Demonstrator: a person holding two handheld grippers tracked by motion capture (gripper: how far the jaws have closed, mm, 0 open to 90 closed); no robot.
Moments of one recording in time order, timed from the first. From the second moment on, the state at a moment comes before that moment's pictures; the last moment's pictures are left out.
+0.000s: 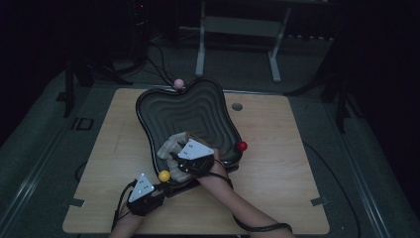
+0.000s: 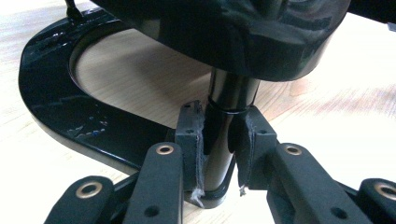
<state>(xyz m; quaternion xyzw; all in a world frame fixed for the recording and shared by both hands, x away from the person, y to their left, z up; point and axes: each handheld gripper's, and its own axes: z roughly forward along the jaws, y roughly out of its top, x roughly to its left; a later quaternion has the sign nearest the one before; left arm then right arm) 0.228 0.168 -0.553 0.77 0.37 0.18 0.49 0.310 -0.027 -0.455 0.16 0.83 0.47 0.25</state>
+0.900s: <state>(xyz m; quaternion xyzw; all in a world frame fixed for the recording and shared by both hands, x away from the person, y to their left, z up) 0.228 0.169 -0.553 0.77 0.37 0.18 0.49 0.336 -0.043 -0.429 0.19 0.82 0.48 0.24</state>
